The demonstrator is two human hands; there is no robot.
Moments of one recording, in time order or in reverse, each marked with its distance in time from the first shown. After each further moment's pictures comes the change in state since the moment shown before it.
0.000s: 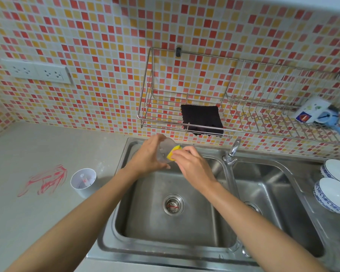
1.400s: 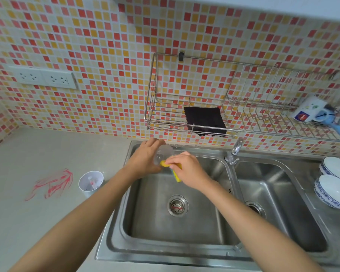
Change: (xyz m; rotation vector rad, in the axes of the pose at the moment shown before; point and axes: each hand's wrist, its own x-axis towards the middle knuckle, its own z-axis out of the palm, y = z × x) left_hand -0.012 -0.028 -0.017 0.236 -0.033 0.075; right_hand 0.017 -0.032 0.008 0.340 -0.248 0.291
